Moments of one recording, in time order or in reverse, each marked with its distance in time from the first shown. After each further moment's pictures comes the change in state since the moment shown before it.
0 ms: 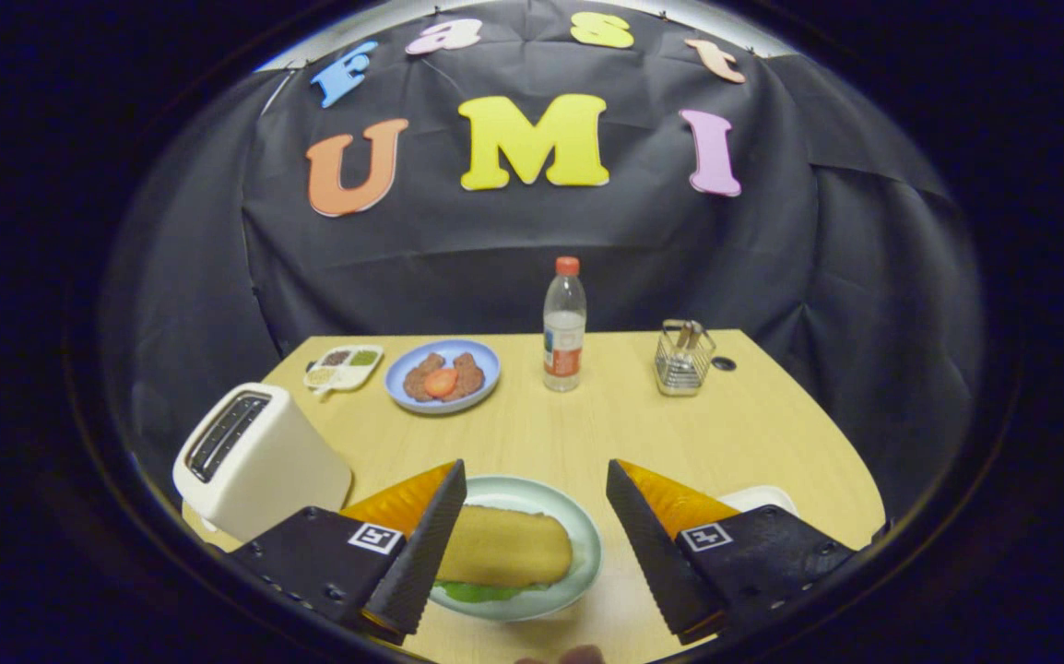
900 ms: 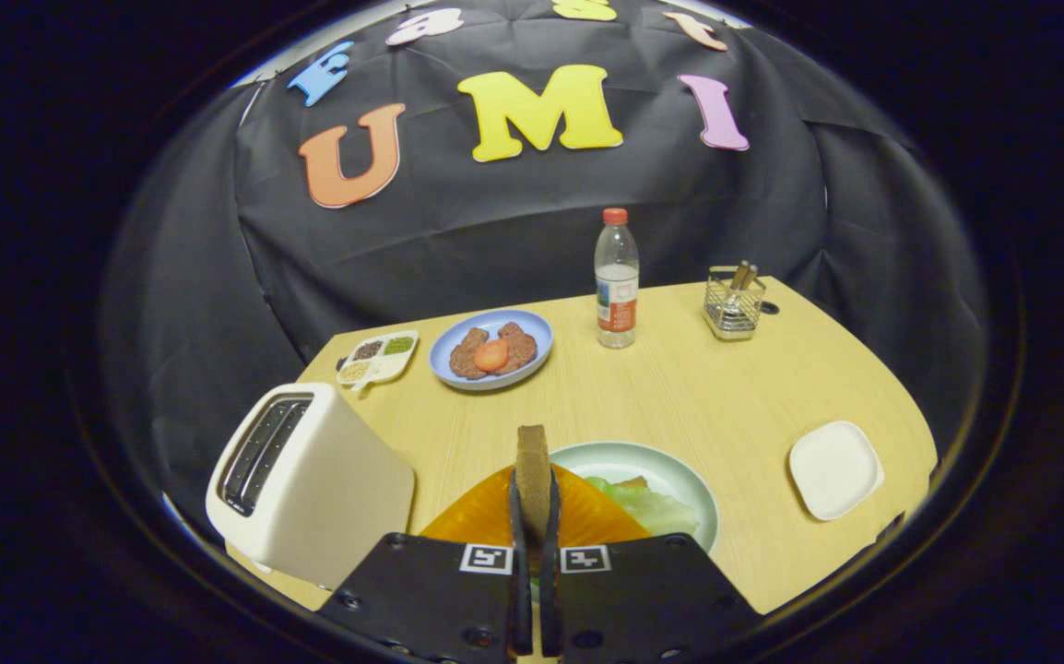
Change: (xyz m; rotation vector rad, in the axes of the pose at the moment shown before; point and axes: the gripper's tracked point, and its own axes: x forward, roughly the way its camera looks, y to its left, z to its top) arm 0.025 0.076 -0.066 0.145 0.163 0.025
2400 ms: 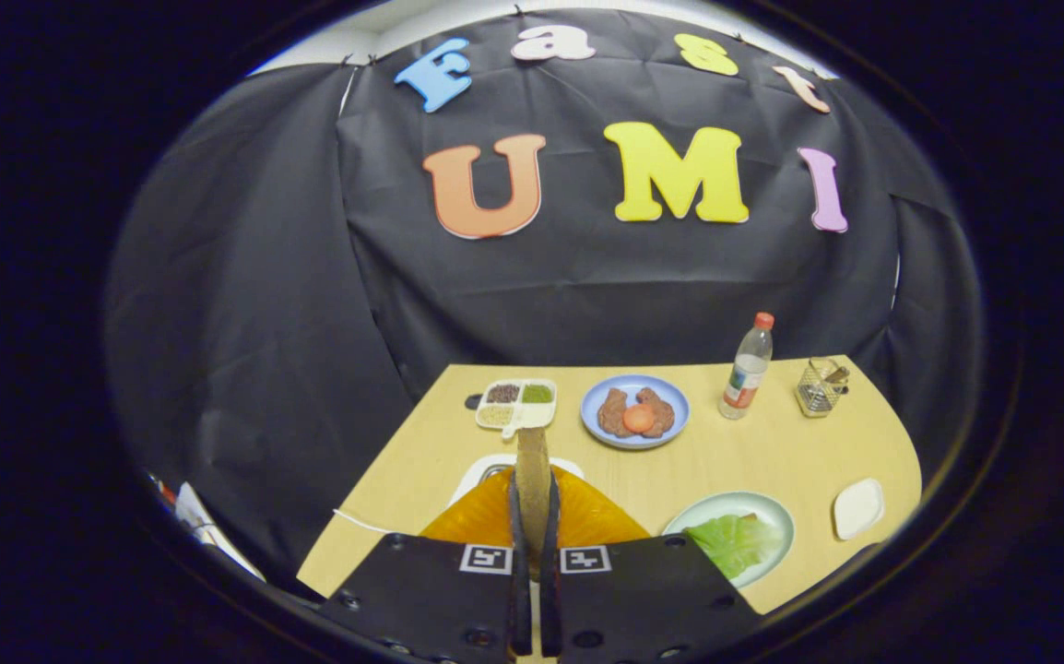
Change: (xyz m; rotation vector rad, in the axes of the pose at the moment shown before) arm -0.105 0.199 0.087 -0.126 -0.112 0.199
